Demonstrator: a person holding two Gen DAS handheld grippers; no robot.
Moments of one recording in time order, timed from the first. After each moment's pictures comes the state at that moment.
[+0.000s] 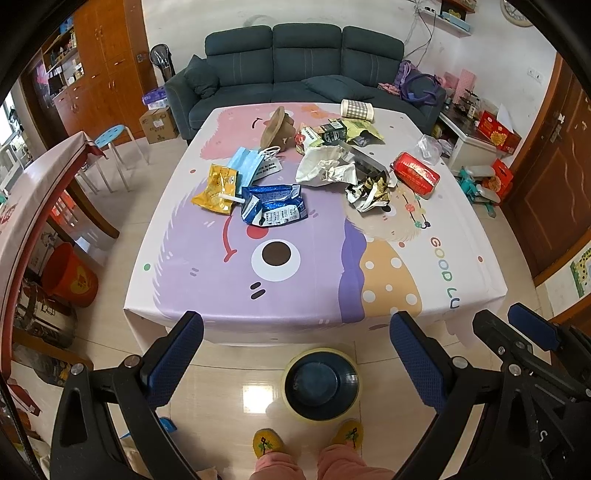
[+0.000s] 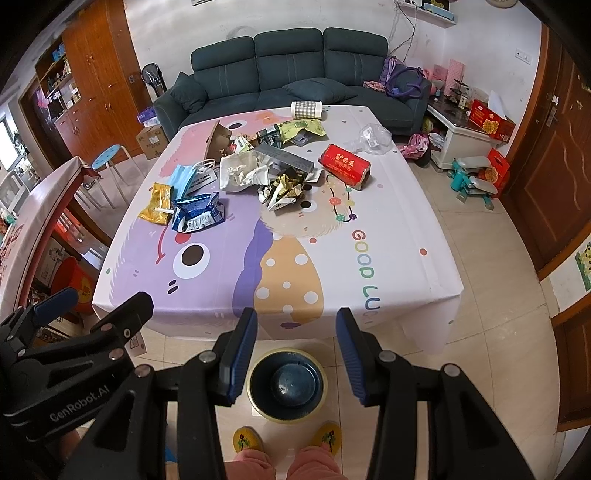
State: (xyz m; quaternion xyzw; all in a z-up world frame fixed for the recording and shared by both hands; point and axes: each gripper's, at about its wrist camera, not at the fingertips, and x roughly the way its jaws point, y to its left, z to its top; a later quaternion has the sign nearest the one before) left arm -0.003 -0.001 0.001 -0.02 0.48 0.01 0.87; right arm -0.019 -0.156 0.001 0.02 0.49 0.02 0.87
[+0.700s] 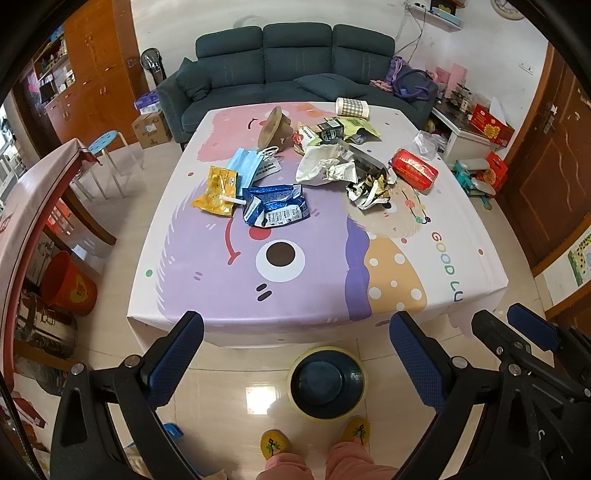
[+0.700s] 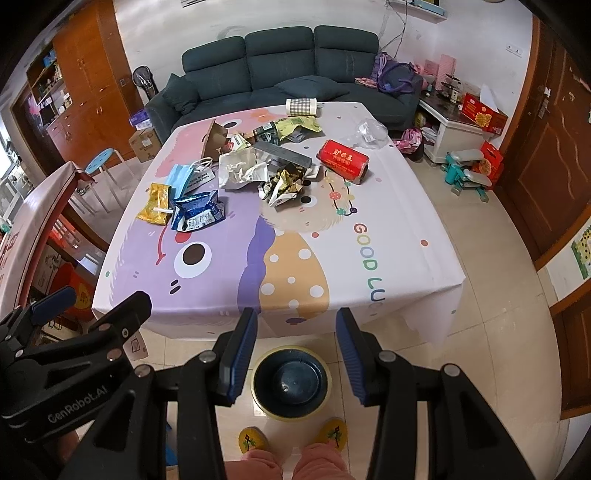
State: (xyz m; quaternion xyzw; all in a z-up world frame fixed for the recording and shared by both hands) left arm -0.005 0.017 -0.007 -0.01 0.48 -0.01 0.88; right arm -0.026 -0.140 -0.006 0.02 0.49 0.01 0.87
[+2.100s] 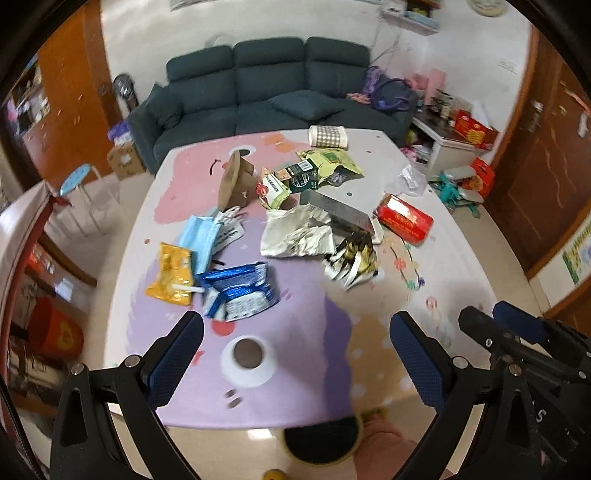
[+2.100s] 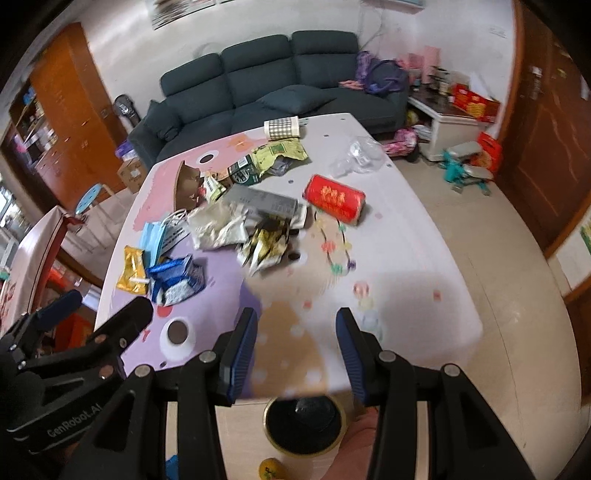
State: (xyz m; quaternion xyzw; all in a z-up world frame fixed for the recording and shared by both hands) left arm 0.125 -0.029 -0.002 0.01 0.46 -0.04 0.89; right arm 0.091 -0.176 -0.011 0.07 0.49 0.00 0.87
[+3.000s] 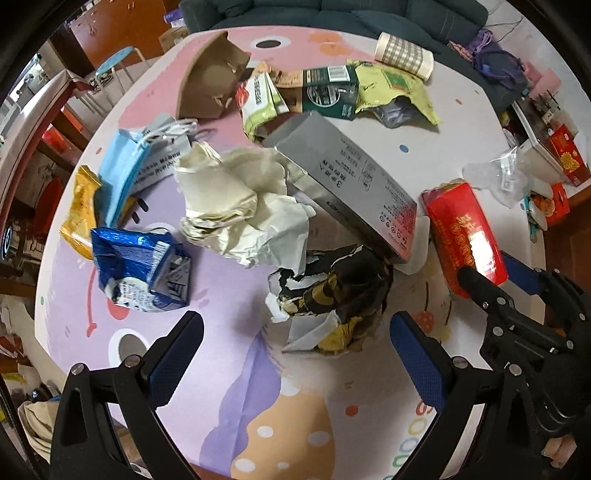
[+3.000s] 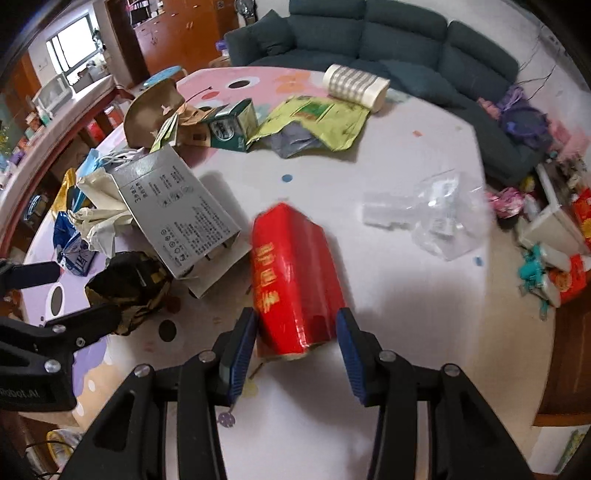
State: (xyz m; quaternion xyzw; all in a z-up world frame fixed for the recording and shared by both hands) left arm 0.269 -0.100 -0.120 -0.10 0.61 0.11 0.78; right arm 0.297 -0.239 -0.124 -0.13 0.54 0.23 0.80
